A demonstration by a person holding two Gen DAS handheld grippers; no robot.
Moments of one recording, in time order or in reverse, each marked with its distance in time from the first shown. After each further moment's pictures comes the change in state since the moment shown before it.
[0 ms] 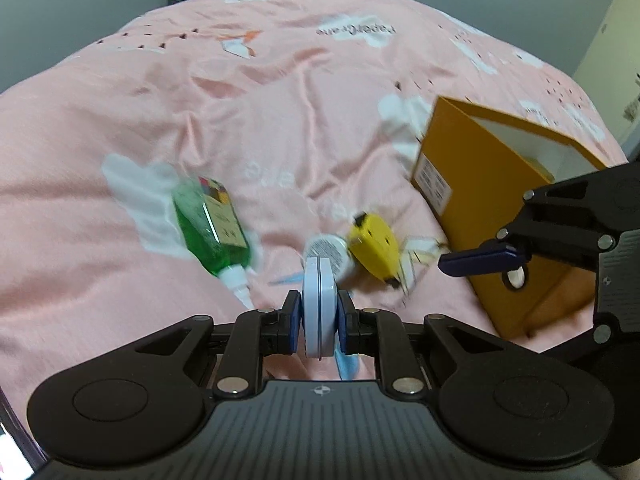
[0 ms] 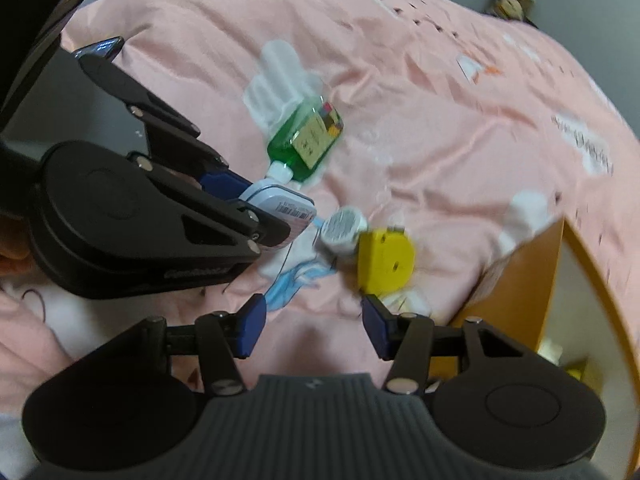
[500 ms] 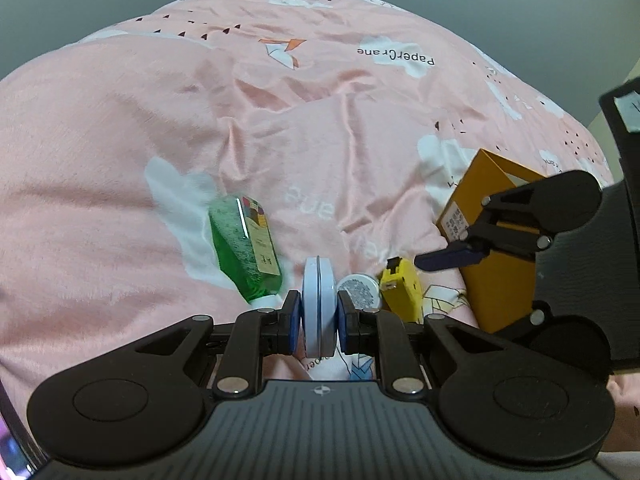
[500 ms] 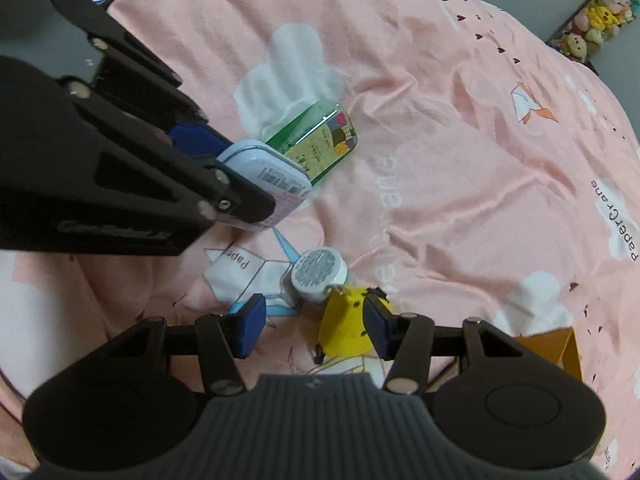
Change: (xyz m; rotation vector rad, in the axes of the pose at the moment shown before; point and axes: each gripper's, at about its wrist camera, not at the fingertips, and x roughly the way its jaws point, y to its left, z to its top) left arm 0.002 0.038 0.018 -0.148 -0.017 -0.031; right arm 0.044 -0.019 0.047 -0.227 0.091 0.034
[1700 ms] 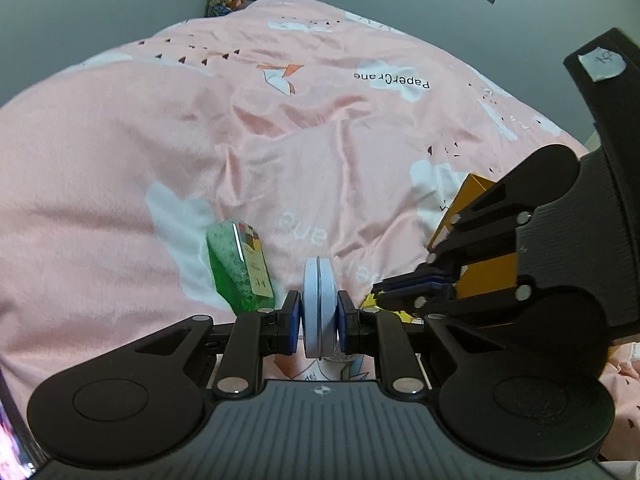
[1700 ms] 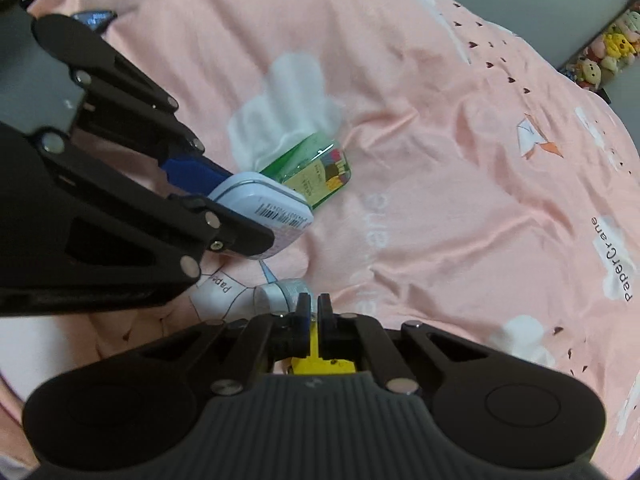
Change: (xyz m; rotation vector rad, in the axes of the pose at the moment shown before) left arm -0.014 -0.008 0.002 0.002 -0.076 0.010; right arm -0.006 -0.009 0.016 -0.064 -0.035 0.015
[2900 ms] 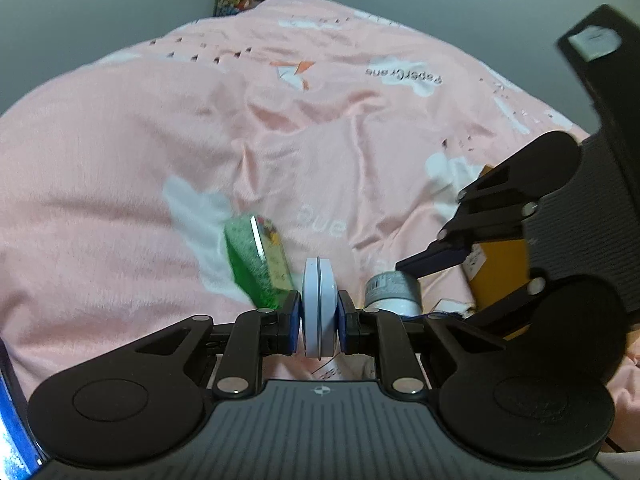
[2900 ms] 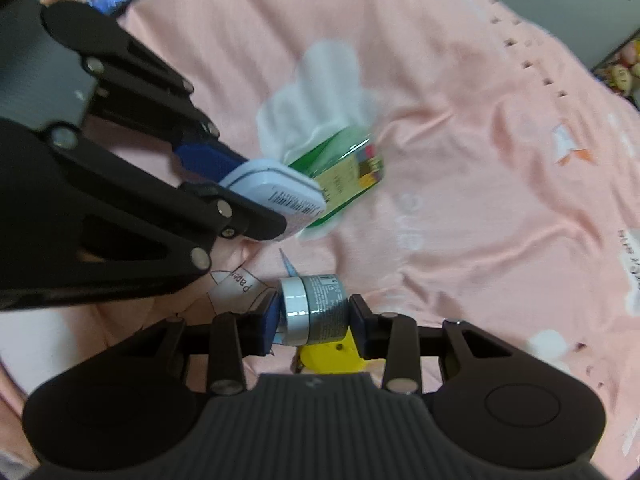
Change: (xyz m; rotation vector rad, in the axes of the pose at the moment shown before) left arm -0.005 0.001 -0.006 0.015 -0.006 0.029; right arm 0.007 0.000 -0.002 -0.050 0.017 0.064
